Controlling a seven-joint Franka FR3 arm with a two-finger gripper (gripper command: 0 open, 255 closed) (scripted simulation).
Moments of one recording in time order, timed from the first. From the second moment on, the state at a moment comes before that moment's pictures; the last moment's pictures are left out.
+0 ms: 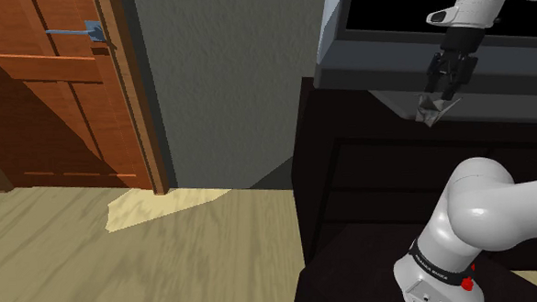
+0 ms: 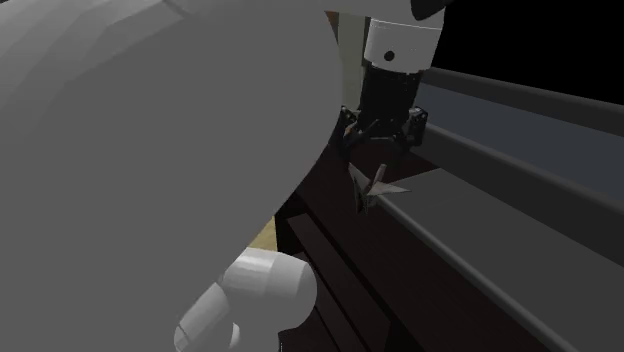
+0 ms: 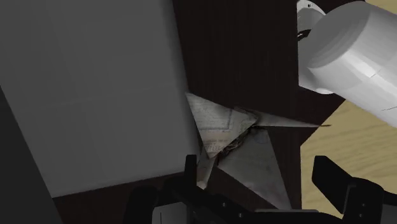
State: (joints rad) arm 0.18 -1.06 -0.45 -2.24 -0.30 1.22 -0.82
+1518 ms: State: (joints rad) arm 0.18 -1.08 -0.48 -2.29 -0.32 1.25 -0.85
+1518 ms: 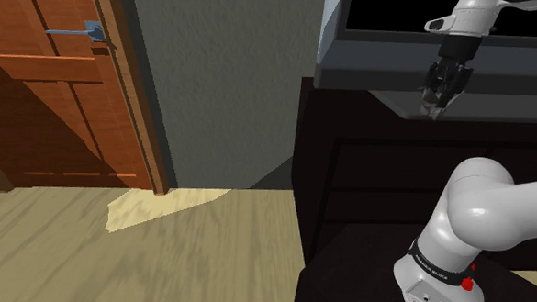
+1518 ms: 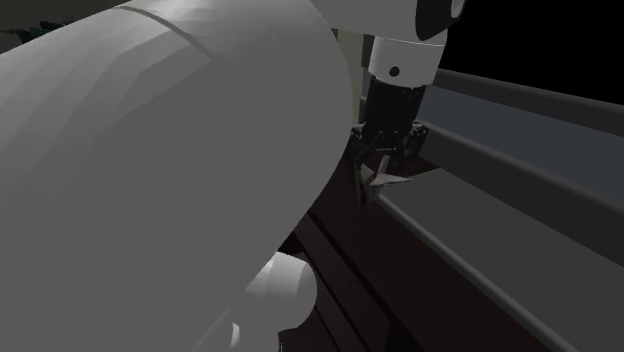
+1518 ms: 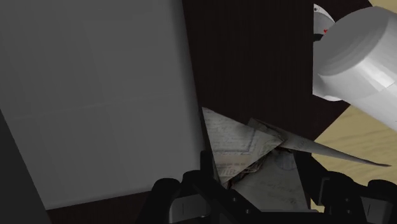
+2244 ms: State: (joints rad) arm 0.21 -1.00 -0.45 -2.10 -0.28 1.15 -0.85
